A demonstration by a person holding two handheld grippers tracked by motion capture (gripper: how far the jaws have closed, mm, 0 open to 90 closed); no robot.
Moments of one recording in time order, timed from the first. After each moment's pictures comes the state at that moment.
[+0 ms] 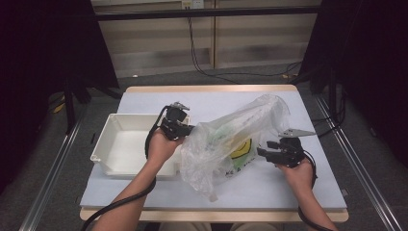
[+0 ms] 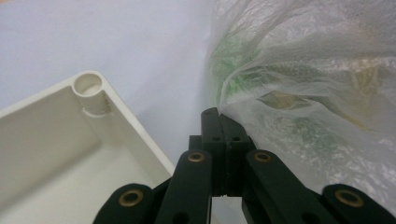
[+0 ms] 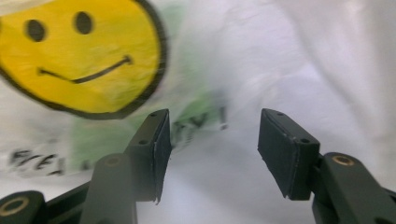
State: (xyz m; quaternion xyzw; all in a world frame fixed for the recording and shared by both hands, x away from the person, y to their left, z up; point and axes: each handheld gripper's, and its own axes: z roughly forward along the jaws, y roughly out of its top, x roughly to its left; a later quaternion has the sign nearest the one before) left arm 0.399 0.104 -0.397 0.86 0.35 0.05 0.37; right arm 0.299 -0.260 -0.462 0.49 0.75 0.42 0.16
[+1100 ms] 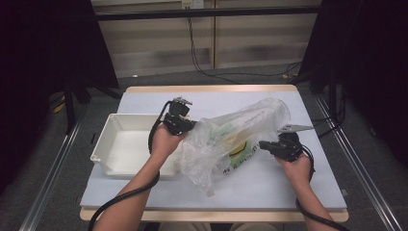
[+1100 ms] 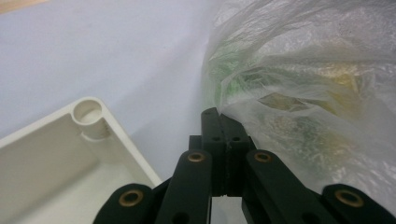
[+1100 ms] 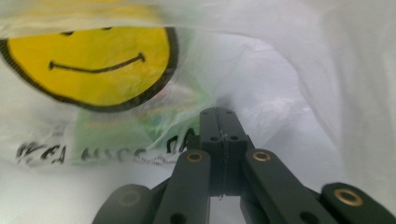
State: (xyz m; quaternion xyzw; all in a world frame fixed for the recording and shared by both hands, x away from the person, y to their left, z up) left arm 0.412 0.093 -0.392 0.85 0.35 0.04 0.38; right arm 0.318 -0.264 -0.467 0.47 0.76 0.43 0.13
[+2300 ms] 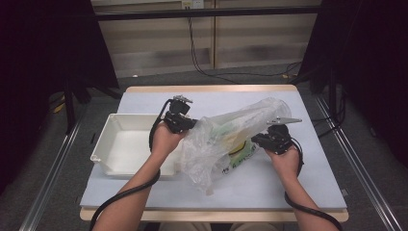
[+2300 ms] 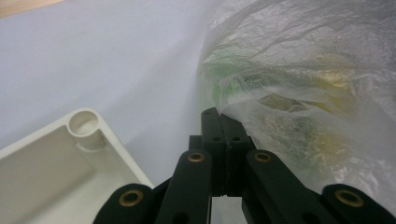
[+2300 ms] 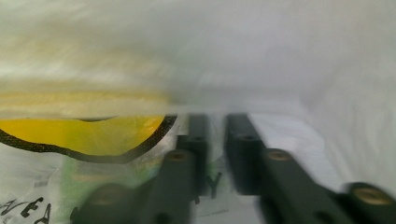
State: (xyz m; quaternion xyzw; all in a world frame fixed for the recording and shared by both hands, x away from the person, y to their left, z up) left arm 0.415 0.094 -0.389 0.85 0.35 0.04 0.39; right arm 0.339 -0.236 -0.456 0.49 0.75 0.42 0.16
